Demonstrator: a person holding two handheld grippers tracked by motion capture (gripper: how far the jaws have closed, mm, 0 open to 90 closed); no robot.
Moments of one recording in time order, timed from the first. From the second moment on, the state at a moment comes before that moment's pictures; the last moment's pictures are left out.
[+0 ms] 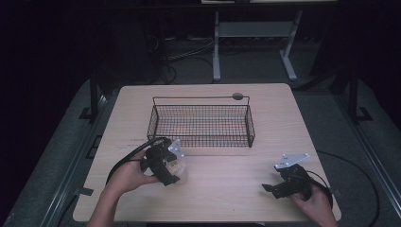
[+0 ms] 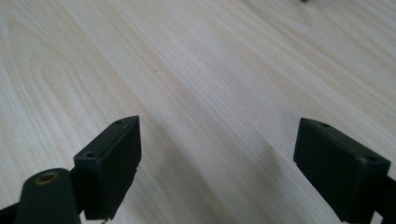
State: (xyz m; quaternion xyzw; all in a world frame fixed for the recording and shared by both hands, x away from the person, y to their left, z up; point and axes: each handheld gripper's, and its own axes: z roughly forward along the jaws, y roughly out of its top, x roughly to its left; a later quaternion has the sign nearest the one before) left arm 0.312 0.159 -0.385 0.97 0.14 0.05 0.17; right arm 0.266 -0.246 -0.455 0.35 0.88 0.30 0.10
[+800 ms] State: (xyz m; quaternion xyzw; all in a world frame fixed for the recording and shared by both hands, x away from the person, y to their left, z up) left arm 0.317 0.152 -0.393 0.98 0.14 0.03 0.16; right arm 0.266 -0.247 -0.455 0.35 0.88 0.31 0.10
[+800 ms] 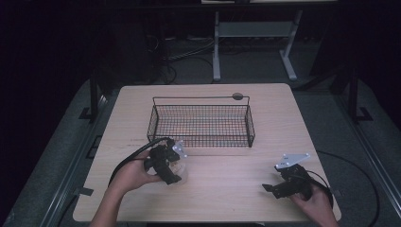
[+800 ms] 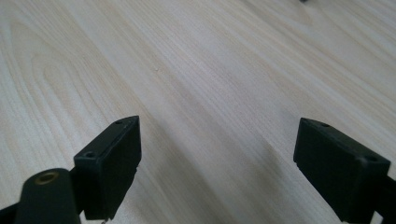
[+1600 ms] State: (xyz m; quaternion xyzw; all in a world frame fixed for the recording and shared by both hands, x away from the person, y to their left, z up) left arm 0.321 0.151 -0.376 0.98 0.14 0.03 0.17; right arm 0.267 -0.247 -0.456 0.35 0.88 0.30 0.10
